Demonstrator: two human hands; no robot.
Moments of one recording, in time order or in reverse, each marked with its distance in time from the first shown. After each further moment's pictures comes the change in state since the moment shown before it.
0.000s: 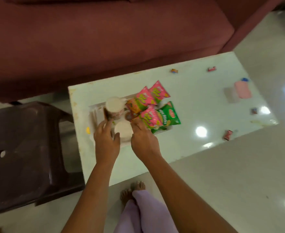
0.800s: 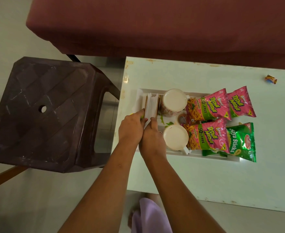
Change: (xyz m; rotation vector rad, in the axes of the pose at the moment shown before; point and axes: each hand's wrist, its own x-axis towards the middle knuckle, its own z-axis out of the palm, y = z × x) left_hand 0.088 -0.098 0.013 0.201 -0.045 -0.300; right_hand 0.080 -0.057 0.139 0.017 -0.317 -0.009
